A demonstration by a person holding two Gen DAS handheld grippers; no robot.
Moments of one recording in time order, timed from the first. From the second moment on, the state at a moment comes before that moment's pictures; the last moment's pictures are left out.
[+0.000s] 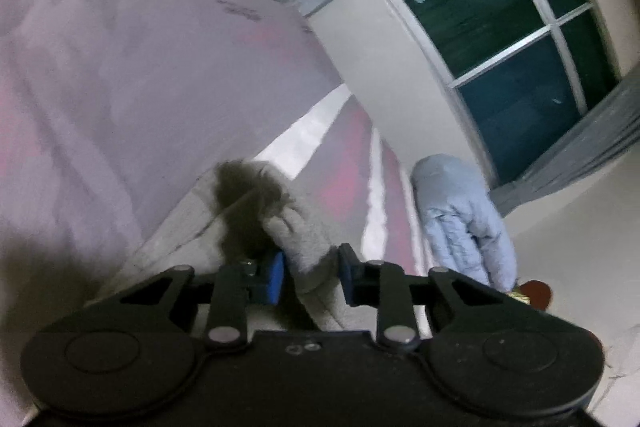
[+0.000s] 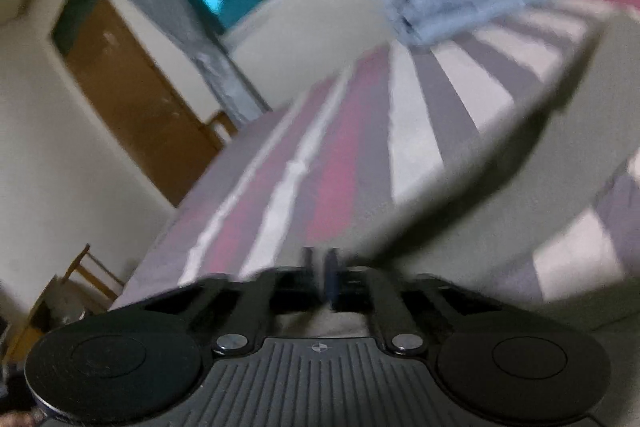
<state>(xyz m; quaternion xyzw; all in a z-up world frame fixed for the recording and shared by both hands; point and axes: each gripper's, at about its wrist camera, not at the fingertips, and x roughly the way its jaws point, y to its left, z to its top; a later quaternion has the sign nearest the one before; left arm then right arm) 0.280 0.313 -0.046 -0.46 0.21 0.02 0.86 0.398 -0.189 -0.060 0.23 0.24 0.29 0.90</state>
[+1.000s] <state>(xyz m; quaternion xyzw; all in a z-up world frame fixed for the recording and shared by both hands) 0.255 0.285 -0.088 -0.49 0.20 0.07 0.84 0.416 -0.239 -0.101 0.39 0.26 0.22 0.86</state>
